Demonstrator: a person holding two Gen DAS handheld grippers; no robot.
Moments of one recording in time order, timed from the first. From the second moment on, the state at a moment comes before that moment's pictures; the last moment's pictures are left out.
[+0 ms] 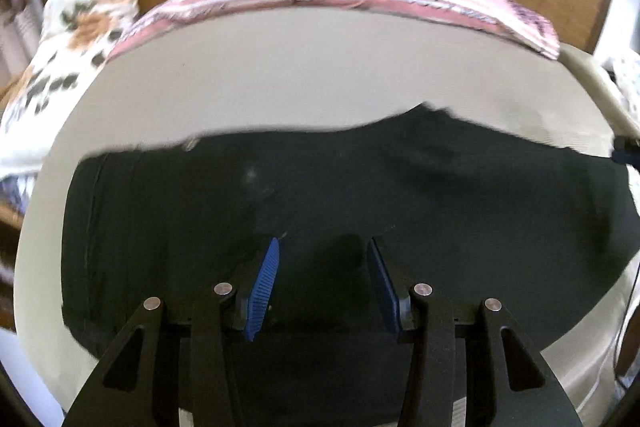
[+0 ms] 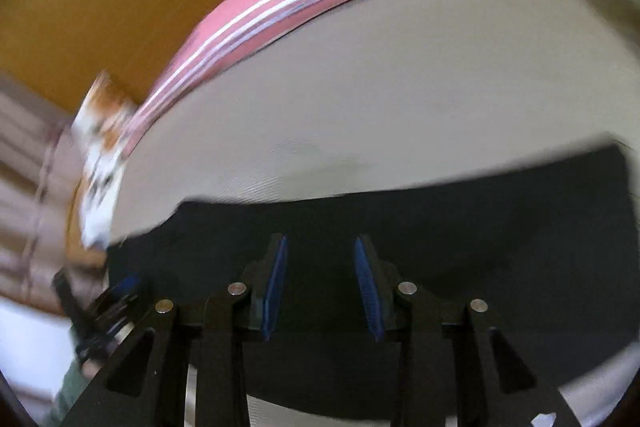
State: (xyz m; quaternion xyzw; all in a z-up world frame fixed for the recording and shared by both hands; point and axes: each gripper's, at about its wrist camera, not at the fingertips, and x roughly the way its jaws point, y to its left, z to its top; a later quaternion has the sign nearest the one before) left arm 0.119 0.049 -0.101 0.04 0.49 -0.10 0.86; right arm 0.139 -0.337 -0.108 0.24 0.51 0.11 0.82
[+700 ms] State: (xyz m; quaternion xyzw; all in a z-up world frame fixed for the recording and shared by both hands) left arm 0.087 0.083 -0.119 0.01 0.48 -0.11 0.87; right arm 0.275 -0.158 -0.146 0.16 0.57 0.30 0.75
